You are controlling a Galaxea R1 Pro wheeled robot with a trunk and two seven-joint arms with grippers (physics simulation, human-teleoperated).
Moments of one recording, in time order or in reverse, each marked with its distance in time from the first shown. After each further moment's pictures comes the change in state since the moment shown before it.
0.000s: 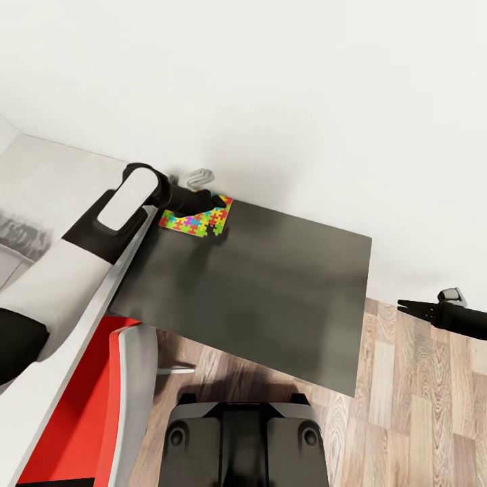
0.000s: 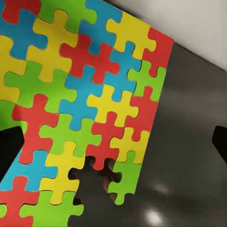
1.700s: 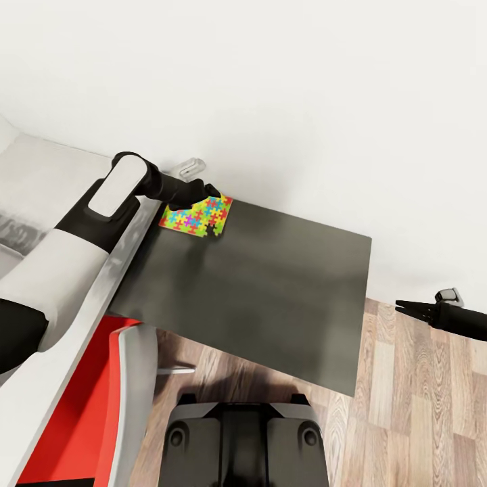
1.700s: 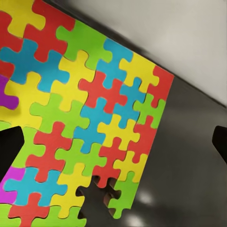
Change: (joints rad) left arm -0.044 -0.005 0.070 0.074 0.028 0.006 -0.007; right arm 0.001 0.009 0.001 -0.002 0.002 -0.001 -0.003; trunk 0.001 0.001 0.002
